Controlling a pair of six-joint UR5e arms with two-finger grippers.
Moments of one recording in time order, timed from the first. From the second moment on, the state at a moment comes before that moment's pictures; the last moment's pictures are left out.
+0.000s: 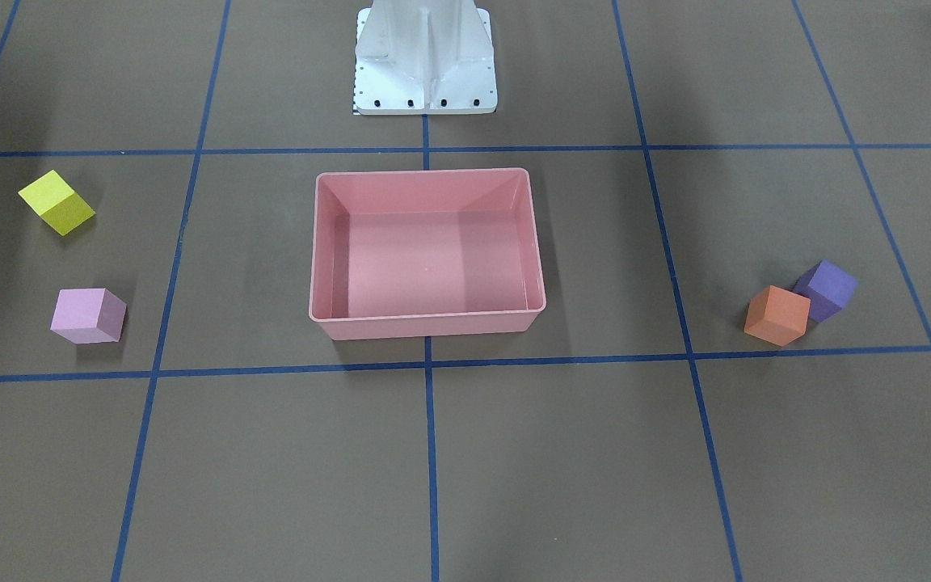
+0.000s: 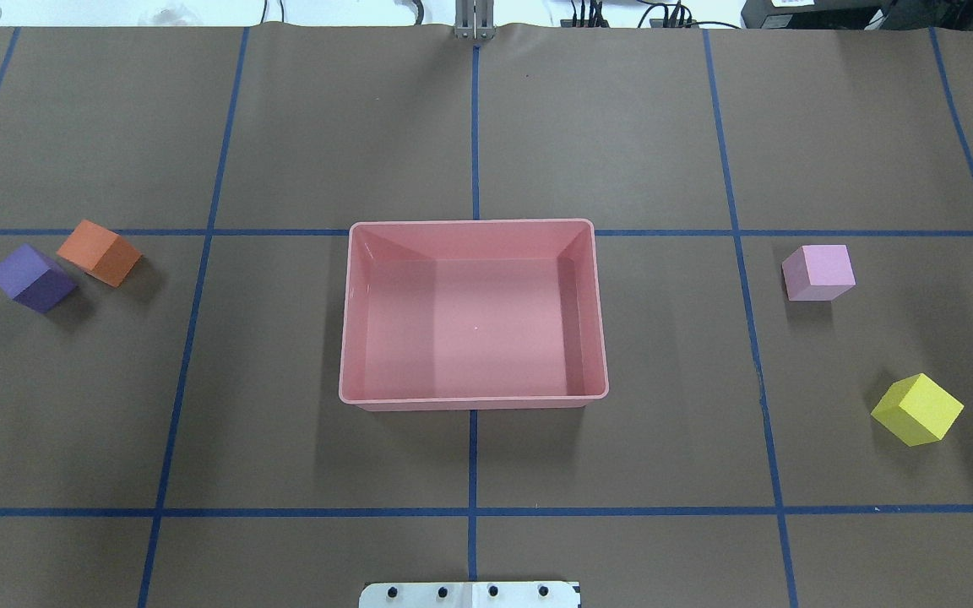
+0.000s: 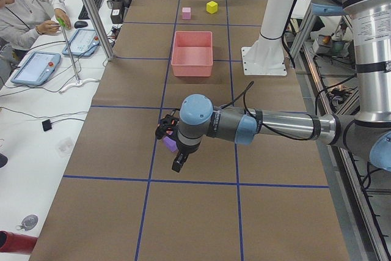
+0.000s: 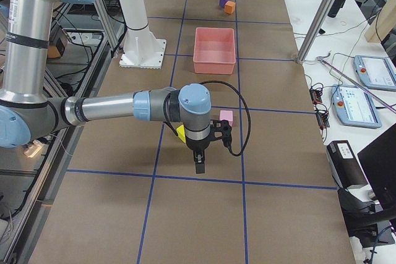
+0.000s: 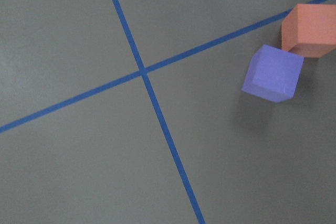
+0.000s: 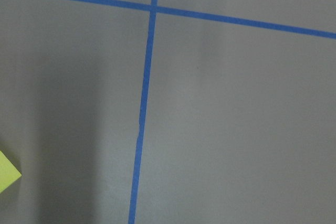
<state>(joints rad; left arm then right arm) -1.57 -1.44 -1.84 -1.72 -2.37 0.23 1.63 -1.78 1.95 -1.66 2.26 -0.15</state>
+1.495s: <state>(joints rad) -1.18 -1.72 -1.43 -2.15 -2.31 0.20 1.62 -1.76 1.87 -1.43 2.35 -0.15</state>
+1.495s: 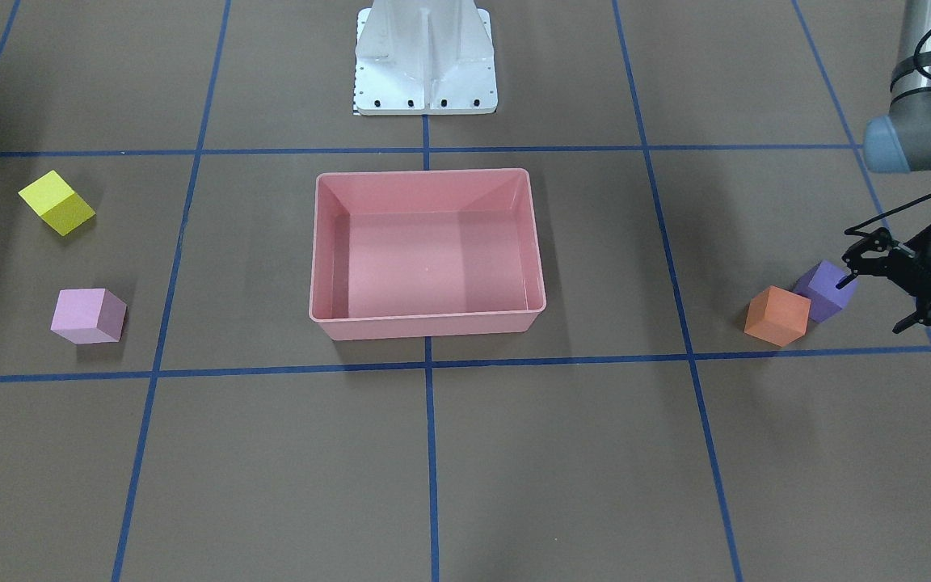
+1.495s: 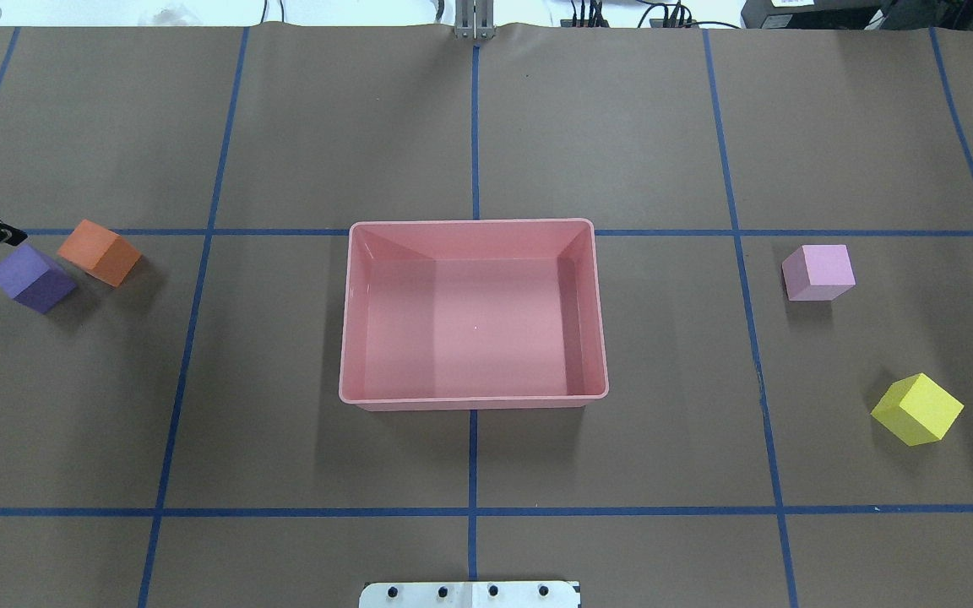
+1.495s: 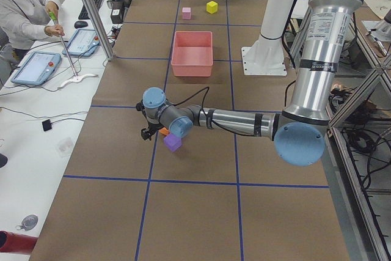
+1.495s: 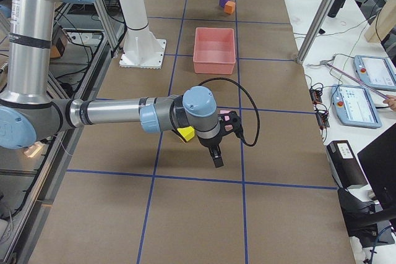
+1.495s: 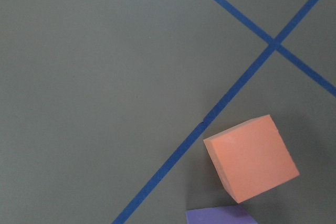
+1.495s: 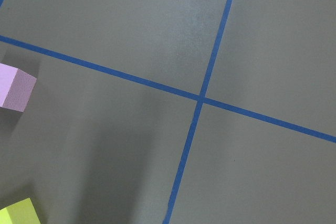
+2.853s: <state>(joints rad) -1.08 -1.63 -1.41 -2.37 -2.31 -0.12 1.62 -1.77 1.87 -1.43 2.36 -0.15</state>
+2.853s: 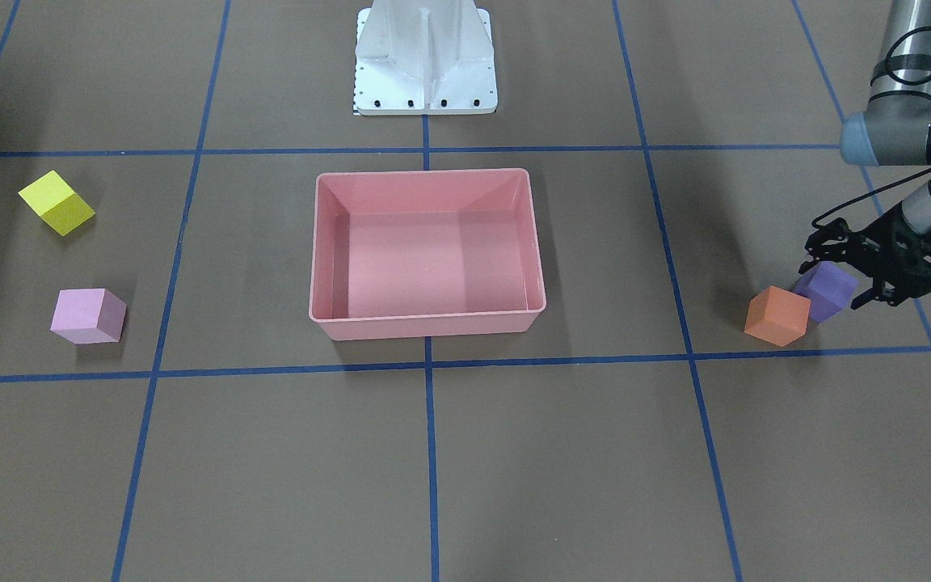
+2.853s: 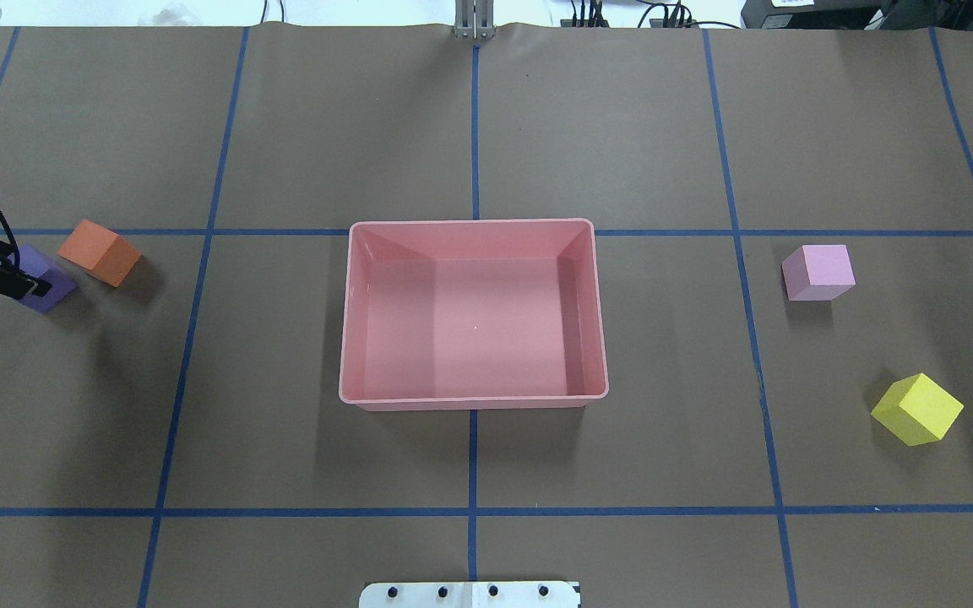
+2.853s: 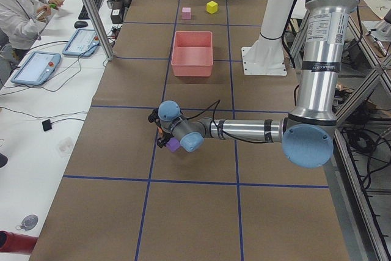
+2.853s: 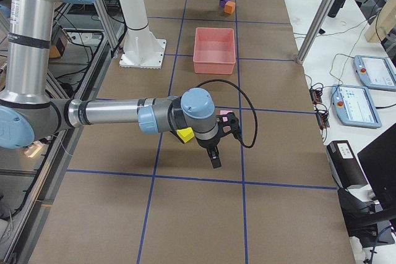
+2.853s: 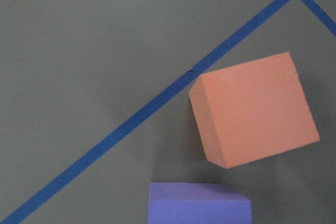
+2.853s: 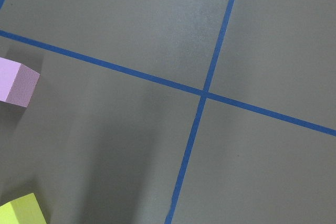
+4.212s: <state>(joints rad) -1.17 -1.47 -1.89 -2.19 -2.41 -0.16 1.62 -1.77 1.87 -1.43 2.38 -0.14</state>
